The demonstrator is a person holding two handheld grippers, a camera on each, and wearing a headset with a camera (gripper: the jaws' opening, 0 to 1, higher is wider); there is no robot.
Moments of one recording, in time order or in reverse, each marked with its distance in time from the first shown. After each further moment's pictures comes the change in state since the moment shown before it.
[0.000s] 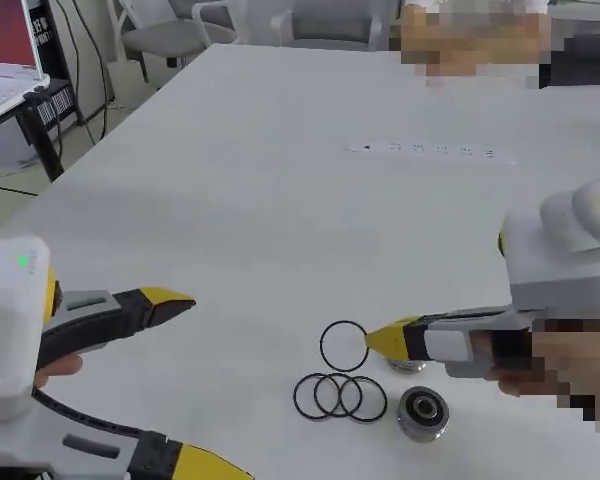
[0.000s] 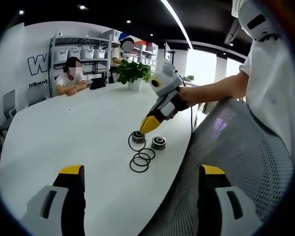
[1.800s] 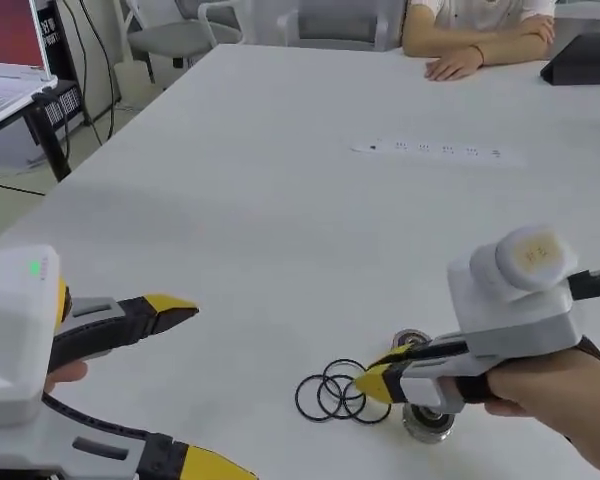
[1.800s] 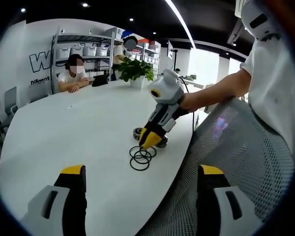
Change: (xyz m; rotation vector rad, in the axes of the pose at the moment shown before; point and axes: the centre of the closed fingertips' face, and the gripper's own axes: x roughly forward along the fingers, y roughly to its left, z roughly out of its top) left arm 0.000 0.001 -0.006 -0.017 0.017 0.015; right arm 0.024 -0.018 -0.031 -0.164 0.134 -0.088
